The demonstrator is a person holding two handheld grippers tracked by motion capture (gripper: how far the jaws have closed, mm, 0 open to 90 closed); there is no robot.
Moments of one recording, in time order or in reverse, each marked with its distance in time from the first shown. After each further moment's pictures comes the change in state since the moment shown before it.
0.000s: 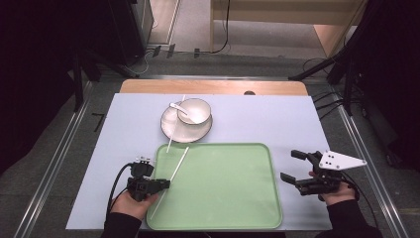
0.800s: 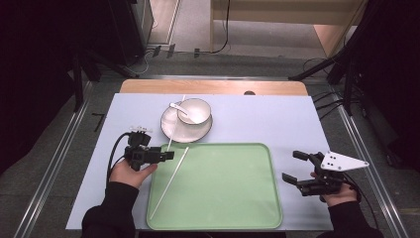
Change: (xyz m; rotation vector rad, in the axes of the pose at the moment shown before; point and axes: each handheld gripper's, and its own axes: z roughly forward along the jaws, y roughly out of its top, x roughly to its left) left arm 0.017 0.082 -0.014 -0.138 -0.067 0.114; right arm 0.000 -0.003 -0.004 0.000 -0.018 0.004
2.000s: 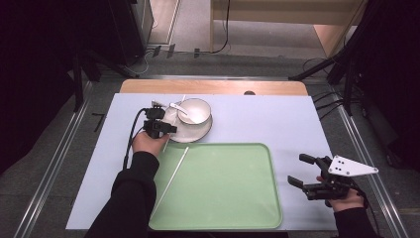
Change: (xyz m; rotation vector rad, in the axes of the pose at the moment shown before) left arm 0.037 0.068 0.073 0.064 0.167 -0.109; right arm 0.004 -0.007 -0.015 -0.014 -0.032 0.021
